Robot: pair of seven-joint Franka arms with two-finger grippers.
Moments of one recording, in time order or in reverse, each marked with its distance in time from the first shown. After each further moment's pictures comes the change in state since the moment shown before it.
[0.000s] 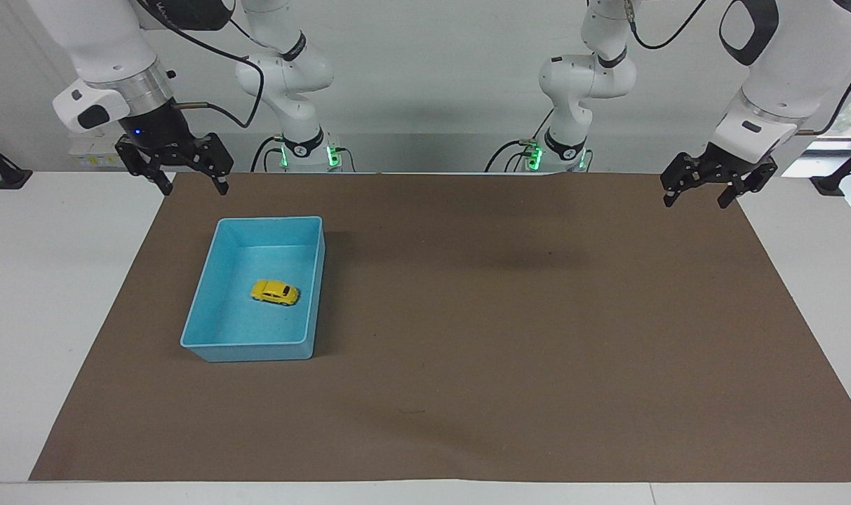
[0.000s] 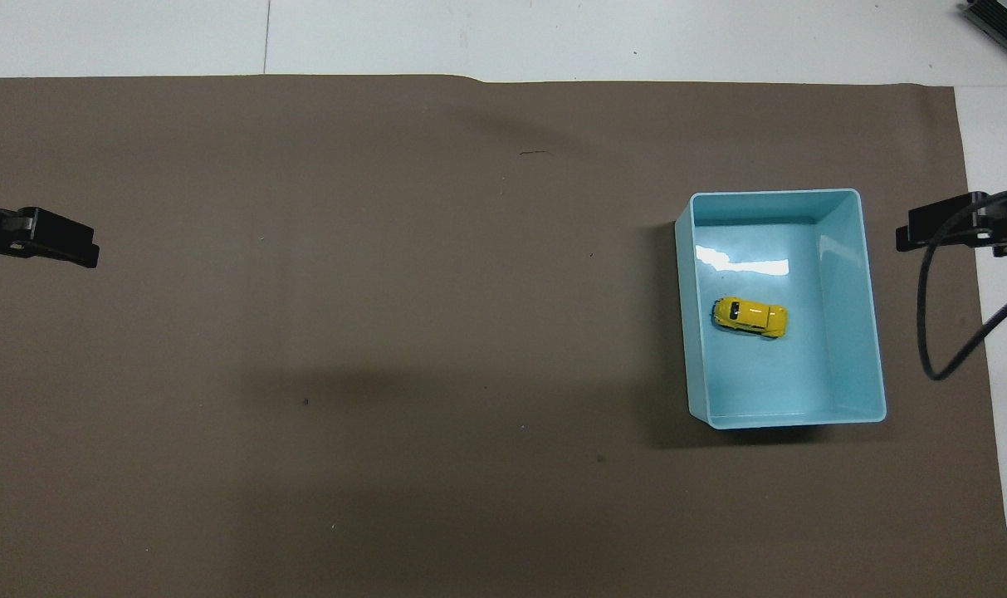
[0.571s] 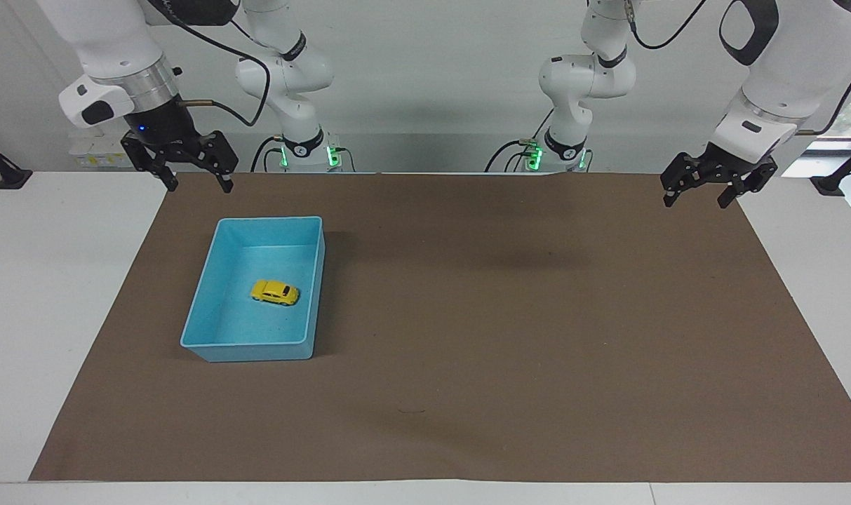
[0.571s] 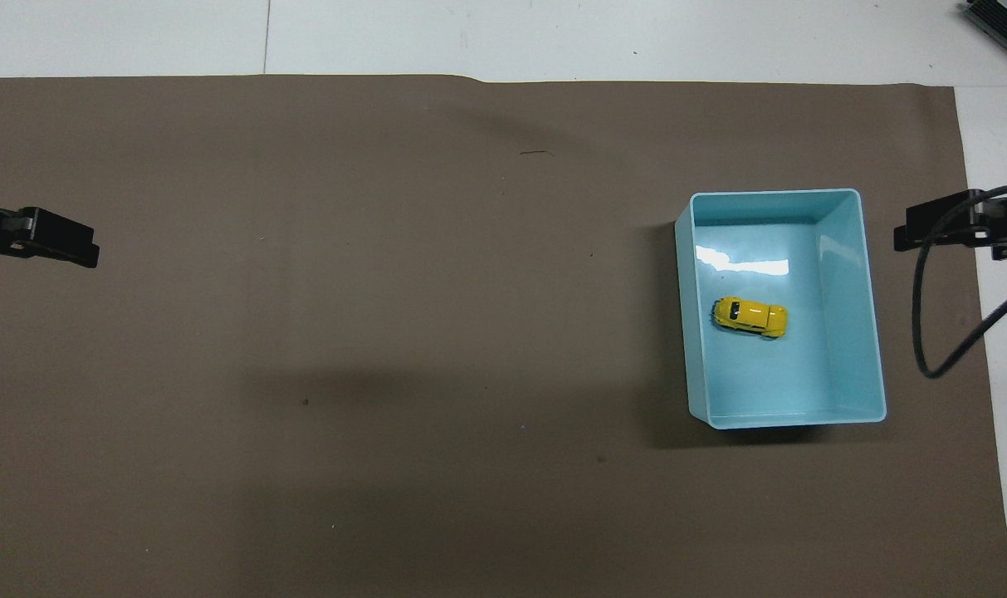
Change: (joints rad) left arm 0.000 0.000 0.000 0.000 0.000 0.000 0.000; right arm 0.005 0.000 -0.004 0.011 -0.004 -0.014 0.022
